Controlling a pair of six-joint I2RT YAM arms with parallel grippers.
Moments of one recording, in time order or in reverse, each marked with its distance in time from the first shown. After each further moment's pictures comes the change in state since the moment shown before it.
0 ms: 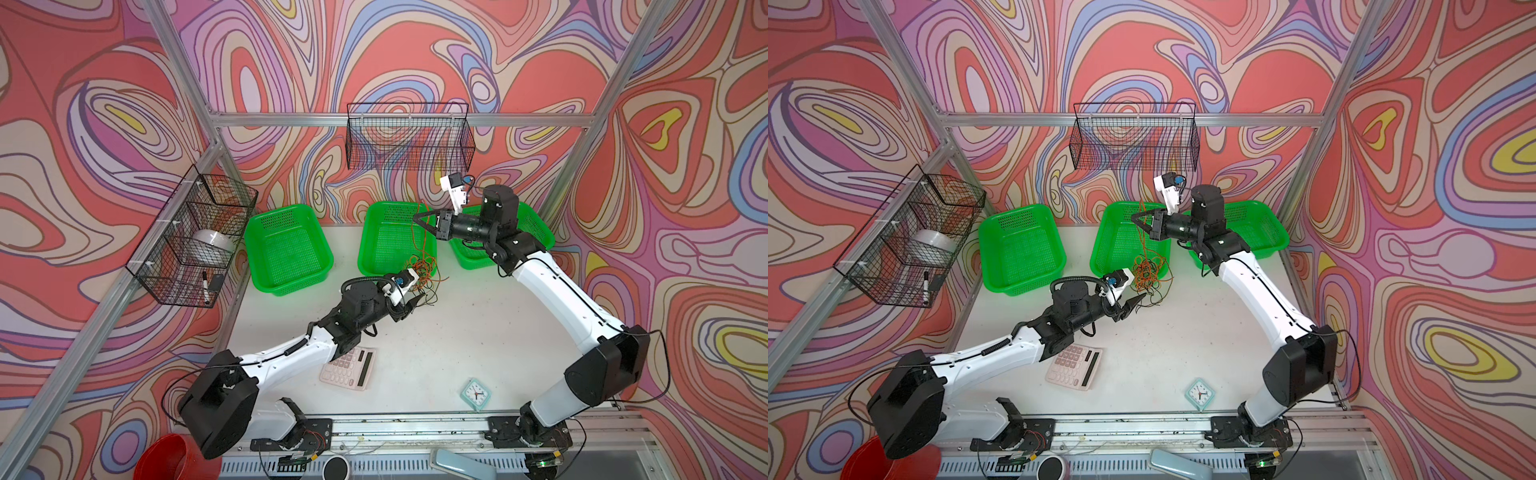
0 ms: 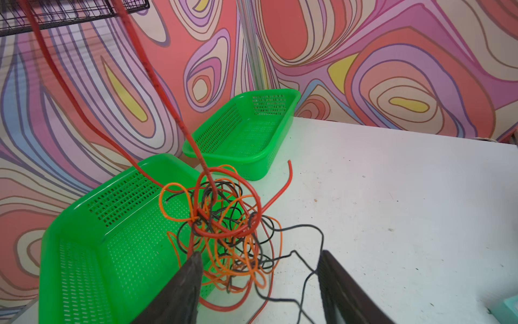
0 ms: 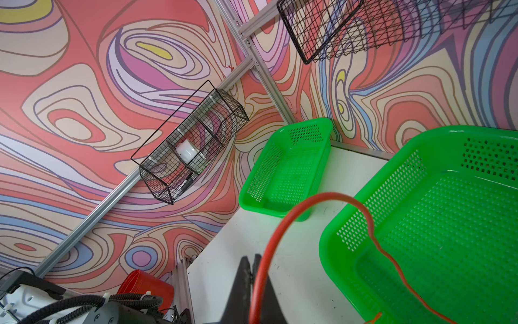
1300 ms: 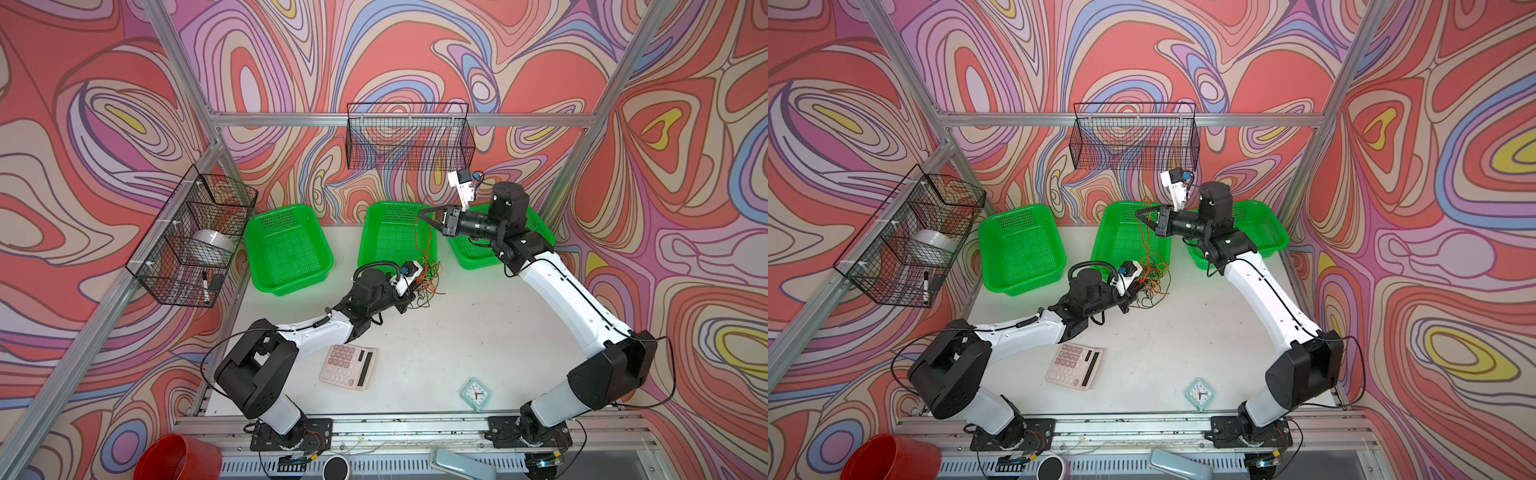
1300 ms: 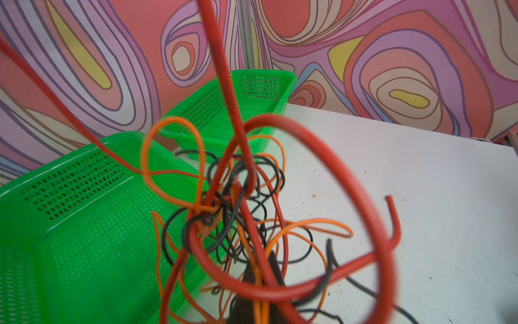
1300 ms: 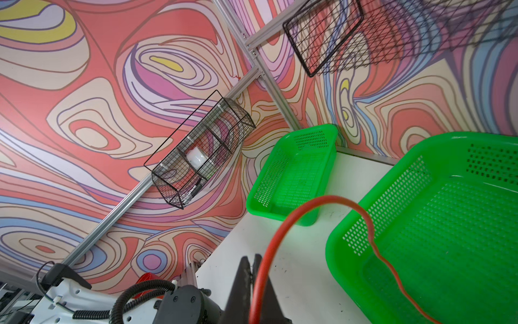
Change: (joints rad) left arm 0.062 0.243 0.068 0.095 0.134 -0.090; right arm -0.047 -0.027 0.030 0.002 -0.018 0.042
